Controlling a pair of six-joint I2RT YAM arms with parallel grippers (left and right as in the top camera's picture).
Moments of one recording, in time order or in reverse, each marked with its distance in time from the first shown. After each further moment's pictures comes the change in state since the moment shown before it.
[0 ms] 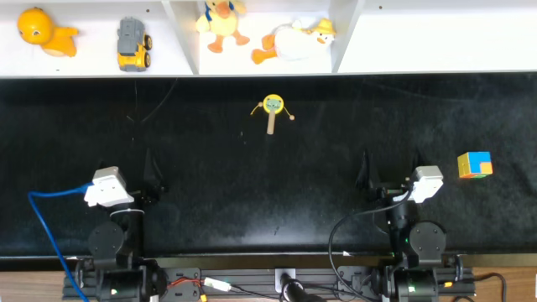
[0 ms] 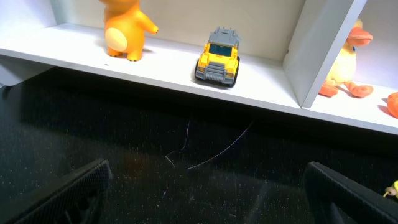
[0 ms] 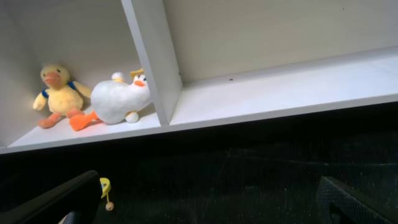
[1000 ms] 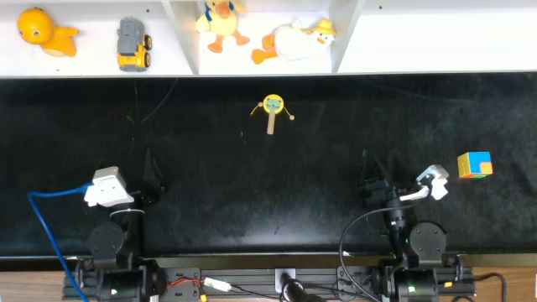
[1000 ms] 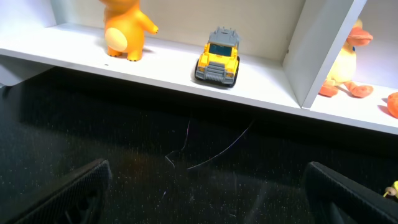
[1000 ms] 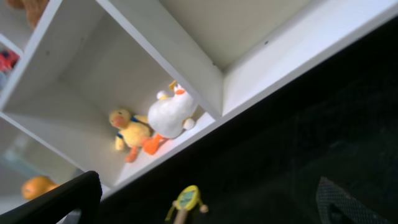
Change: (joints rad) left arm 0.000 0.000 0.000 0.000 0.000 0.000; right arm 0.000 0.000 0.000 0.011 -0.117 0.571
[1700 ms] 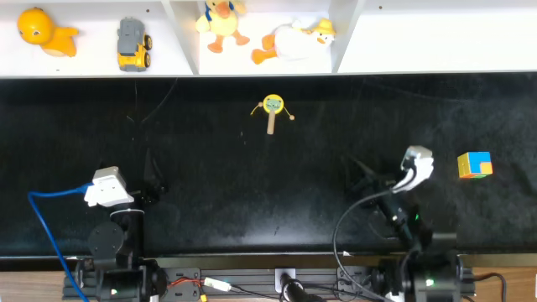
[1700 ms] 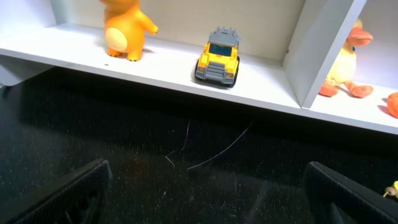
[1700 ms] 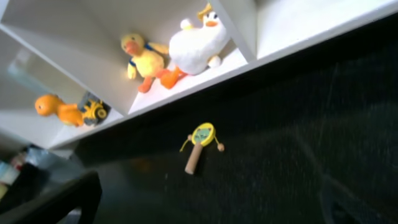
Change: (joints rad) left arm 0.000 0.000 0.000 0.000 0.000 0.000; right arm 0.006 0.351 0.333 -0.284 -0.233 -0.272
